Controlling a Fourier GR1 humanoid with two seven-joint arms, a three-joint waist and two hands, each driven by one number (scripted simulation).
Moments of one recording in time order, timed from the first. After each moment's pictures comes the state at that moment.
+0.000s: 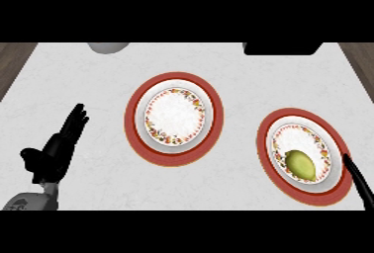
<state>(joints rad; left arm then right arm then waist) -0.07 0.37 -0.10 -1.32 0.21 0.08 -0.15 0.27 -0.31 -0.18 -1.36 0.30 -0.04 -0.84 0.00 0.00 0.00</state>
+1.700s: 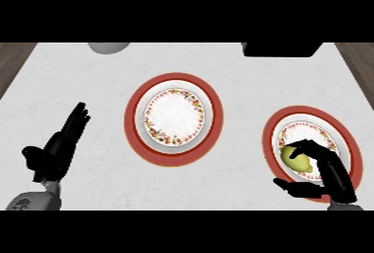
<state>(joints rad) -0.07 0.29 0.00 -1.34 0.10 -0.01 -0.11 -0.03 -0.24 -0.13 -1.12 0.58 -0.22 -0.74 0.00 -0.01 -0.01</state>
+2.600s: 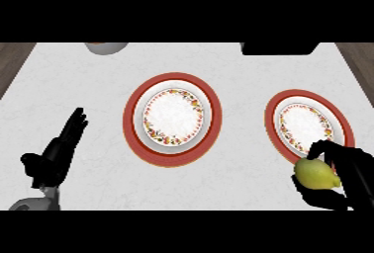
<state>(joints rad) -0.04 0.28 0.02 -1.34 0.08 -0.01 -0.14 0.16 -0.30 0.02 -1.89 0.88 0.03 0.05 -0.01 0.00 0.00</state>
